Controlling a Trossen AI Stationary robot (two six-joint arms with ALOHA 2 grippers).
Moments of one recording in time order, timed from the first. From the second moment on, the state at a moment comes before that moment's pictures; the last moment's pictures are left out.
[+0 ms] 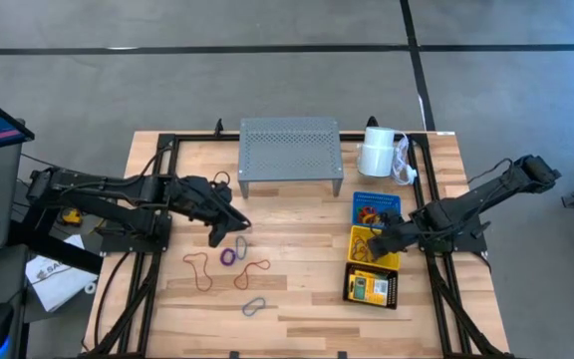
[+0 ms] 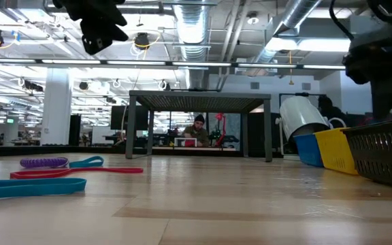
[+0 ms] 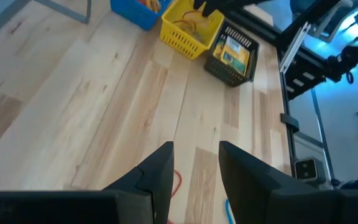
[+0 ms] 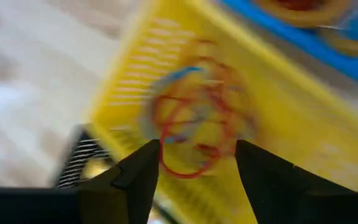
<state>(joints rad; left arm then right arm) -0.06 0.99 0.80 -0.41 0.05 -0.47 0.40 0.98 0.56 -0.75 0.15 1.52</state>
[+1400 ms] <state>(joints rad) -0.19 1.30 0.71 -0.63 0.12 -0.22 0.36 0.95 0.57 -0.33 0.12 1.38</state>
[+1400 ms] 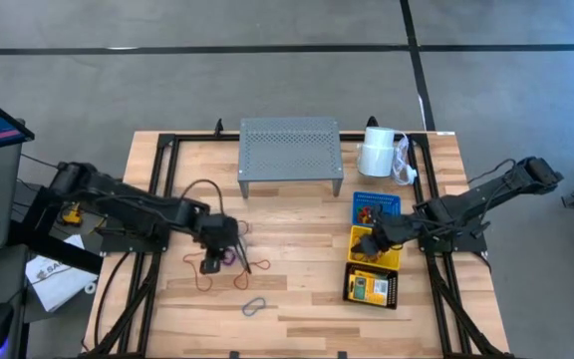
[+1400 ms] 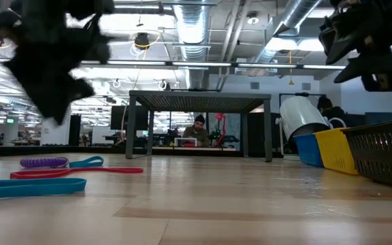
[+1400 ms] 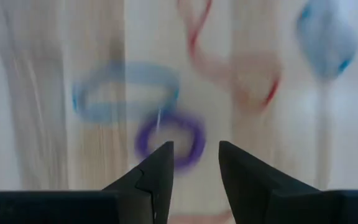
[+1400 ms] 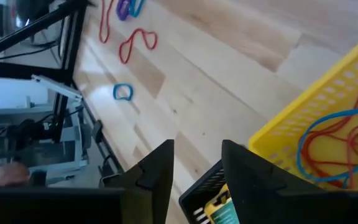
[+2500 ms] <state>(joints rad) -0.22 1.44 0.63 -0.51 -0.05 -0.48 0.39 0.95 0.57 -0.22 0.13 1.38</state>
